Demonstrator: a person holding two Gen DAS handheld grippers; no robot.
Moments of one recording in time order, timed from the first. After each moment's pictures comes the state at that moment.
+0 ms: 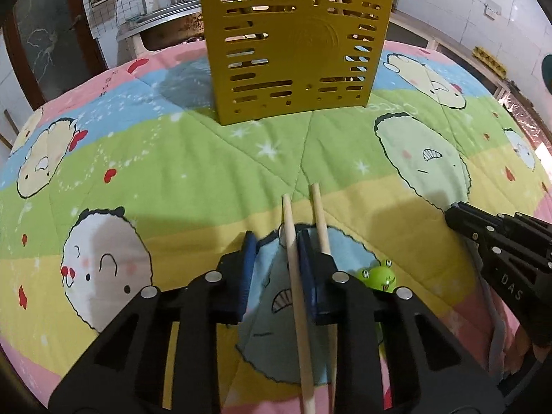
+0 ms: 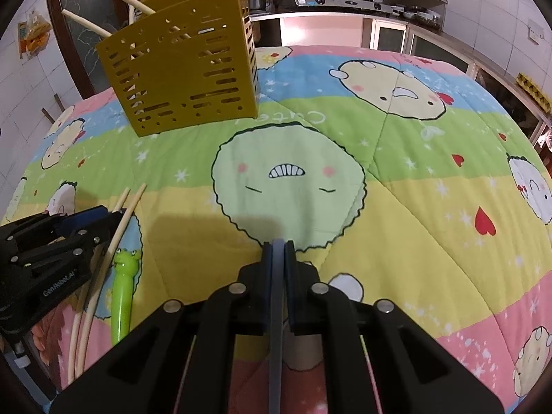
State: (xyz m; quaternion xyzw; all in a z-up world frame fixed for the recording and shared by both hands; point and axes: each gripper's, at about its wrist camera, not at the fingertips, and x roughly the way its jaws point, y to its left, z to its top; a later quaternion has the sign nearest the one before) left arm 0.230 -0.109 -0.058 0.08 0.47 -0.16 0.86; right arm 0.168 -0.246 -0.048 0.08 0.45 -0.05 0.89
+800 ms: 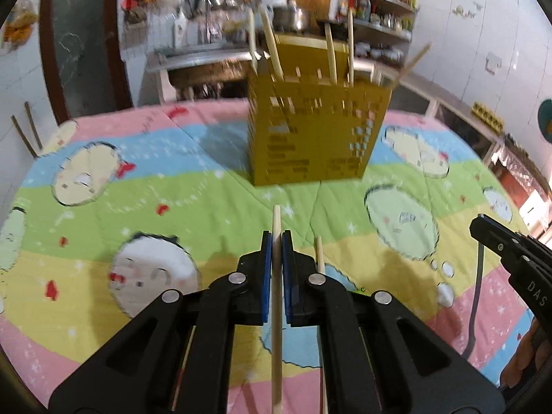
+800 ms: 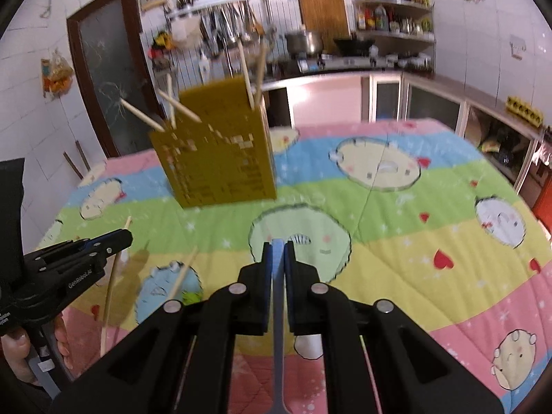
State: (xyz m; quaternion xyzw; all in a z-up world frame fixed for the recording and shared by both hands) left arm 0.193 -0.067 0.011 0.01 0.37 -0.14 0.92; right arm 0.117 -0.244 0.029 0.10 0.32 -0.04 0.94
